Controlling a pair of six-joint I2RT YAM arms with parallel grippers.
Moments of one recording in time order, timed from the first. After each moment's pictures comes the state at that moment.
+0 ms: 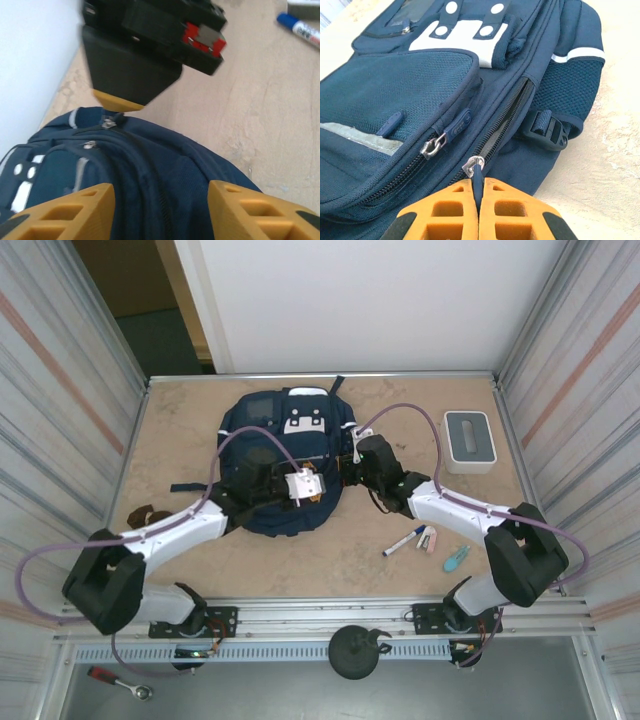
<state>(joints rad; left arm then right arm) -0.66 1.35 0.76 0.07 0.30 0.78 0.68 1.47 0.88 0.03 0.12 0.37</state>
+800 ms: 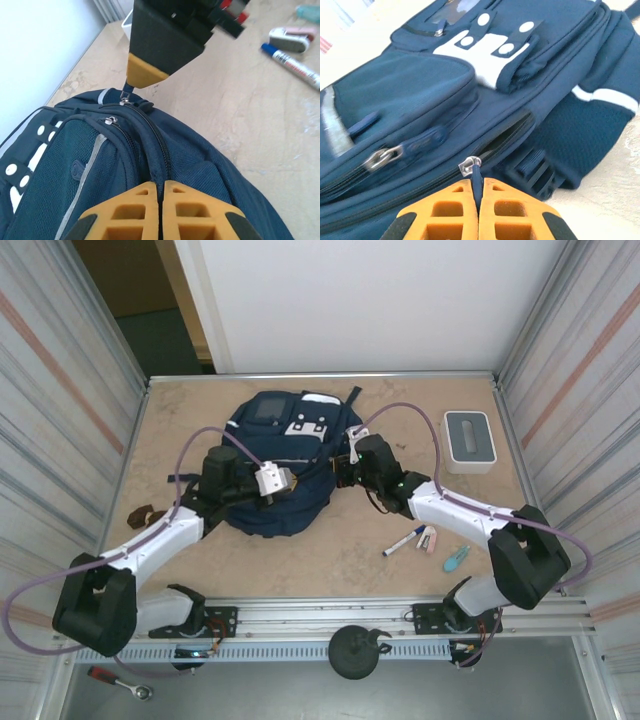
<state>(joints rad) -0.40 1.19 0.63 0.10 0.65 0.71 0.68 1.46 0.90 0.01 0.08 0.37</state>
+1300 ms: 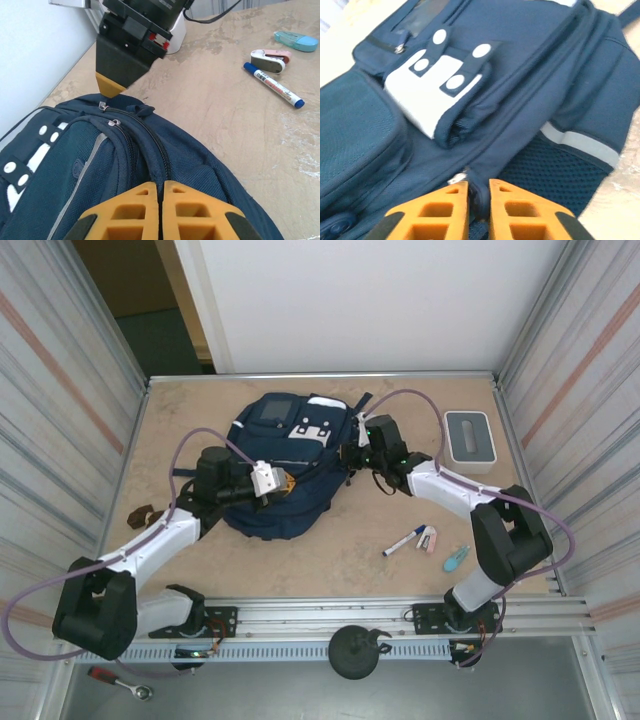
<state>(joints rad) -0.37 1.19 0.62 0.11 0.74 0.67 0.52 1.60 1.01 -0.03 -0.08 0.37</state>
